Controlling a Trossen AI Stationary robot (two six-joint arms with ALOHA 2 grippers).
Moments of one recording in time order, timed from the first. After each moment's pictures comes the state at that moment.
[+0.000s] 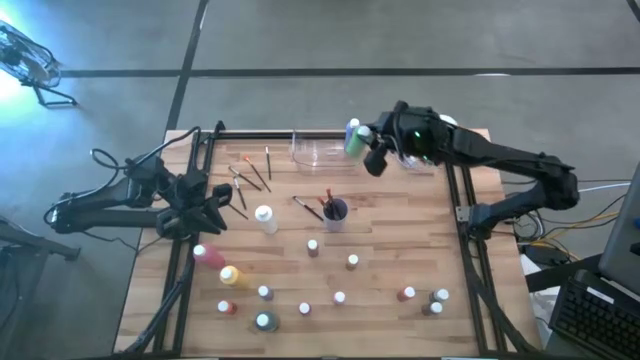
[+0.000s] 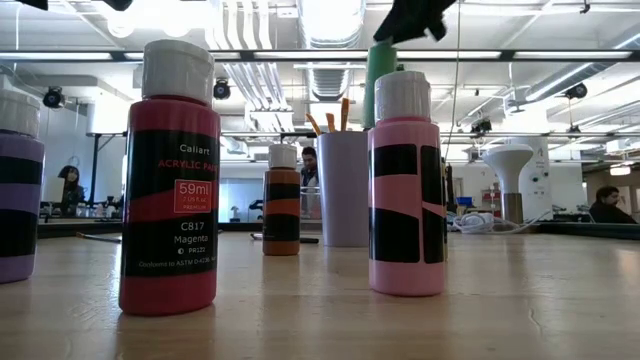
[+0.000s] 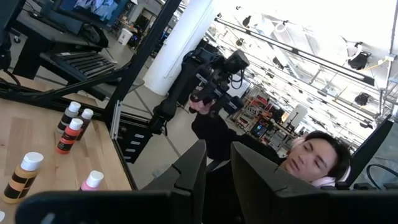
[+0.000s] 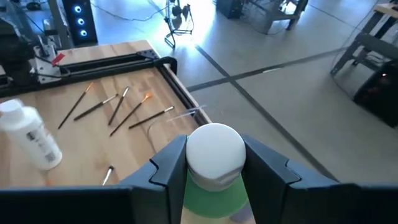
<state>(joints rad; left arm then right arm) 0.13 0.53 0.63 0.00 0.78 -0.69 -0.29 1.29 1.30 -0.43 0.26 0.00</state>
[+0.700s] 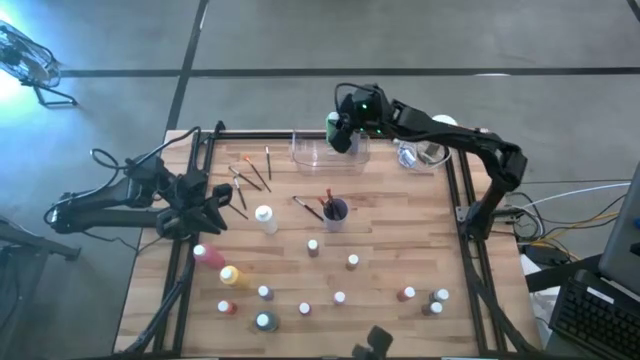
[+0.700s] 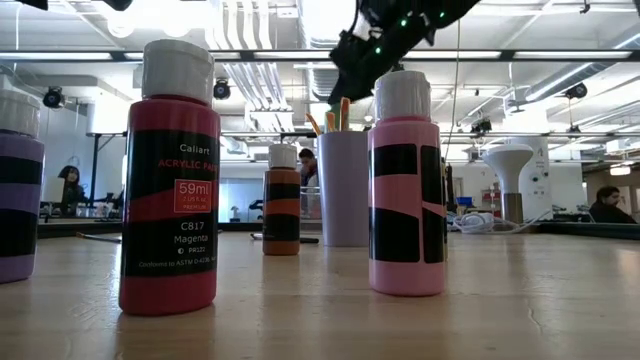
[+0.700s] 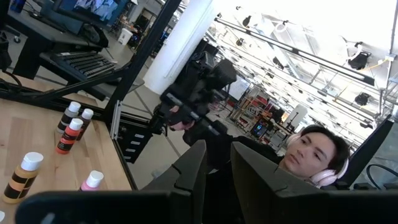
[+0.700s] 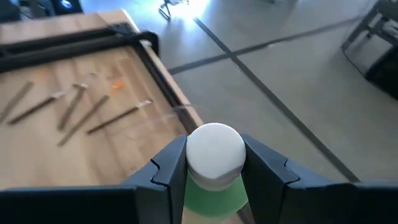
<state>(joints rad) 0.13 0.53 0.63 0.00 0.78 -0.69 -0.50 1.72 1.52 -0.32 0.10 -0.06</state>
